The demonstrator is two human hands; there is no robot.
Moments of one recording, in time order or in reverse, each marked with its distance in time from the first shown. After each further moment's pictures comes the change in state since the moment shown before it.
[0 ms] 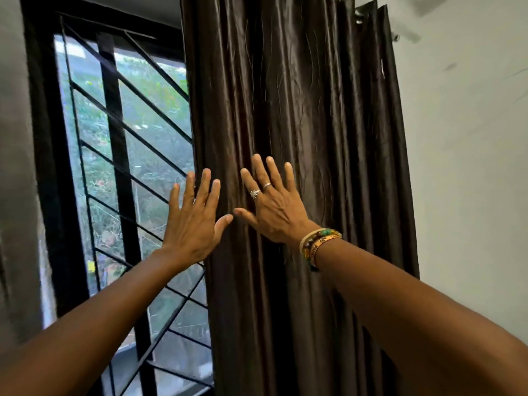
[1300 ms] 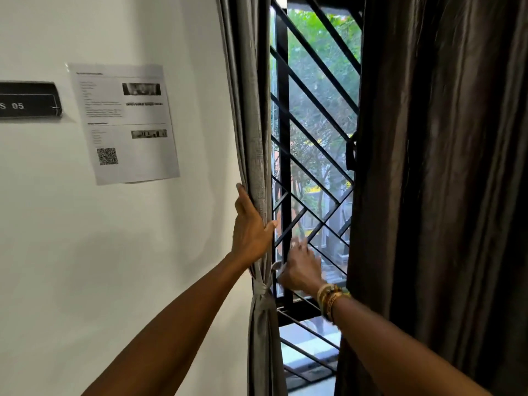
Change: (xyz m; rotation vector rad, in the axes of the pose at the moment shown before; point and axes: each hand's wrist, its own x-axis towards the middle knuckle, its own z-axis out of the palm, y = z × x) left_hand -0.257 -0.173 -0.104 -0.645 -0.207 -0.676; right_hand -0.131 -0.398 -0.039 0.732 -0.722 0.279
